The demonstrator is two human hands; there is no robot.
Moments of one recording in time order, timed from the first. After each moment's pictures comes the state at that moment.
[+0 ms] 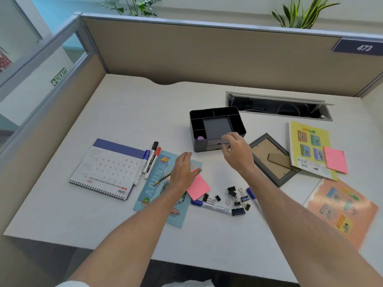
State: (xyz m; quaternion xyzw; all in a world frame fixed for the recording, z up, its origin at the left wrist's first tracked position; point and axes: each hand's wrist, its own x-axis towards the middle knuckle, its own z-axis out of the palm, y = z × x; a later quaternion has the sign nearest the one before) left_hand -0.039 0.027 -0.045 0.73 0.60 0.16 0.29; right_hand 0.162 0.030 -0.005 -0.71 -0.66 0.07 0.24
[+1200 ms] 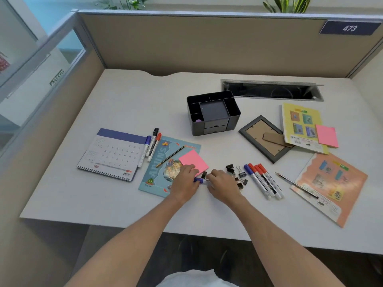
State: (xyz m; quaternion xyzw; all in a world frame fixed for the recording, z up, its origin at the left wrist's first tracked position) left_hand -0.068 -0.064 -0.076 0.83 0.49 0.13 0.21; right_hand 0.097 -0.110 -0.078 -0.65 -0.75 0.10 0.04
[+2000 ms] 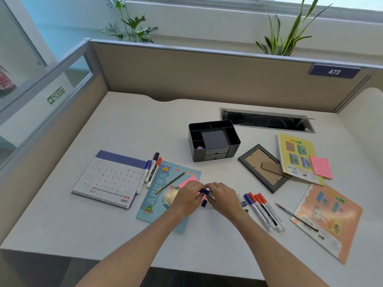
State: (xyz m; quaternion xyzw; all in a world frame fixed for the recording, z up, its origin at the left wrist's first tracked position) left_hand -0.059 -0.024 -0.046 0.84 0.42 0.21 0.28; right_hand 0.100 -0.065 -0.047 -0.66 -0.74 0.06 0.12
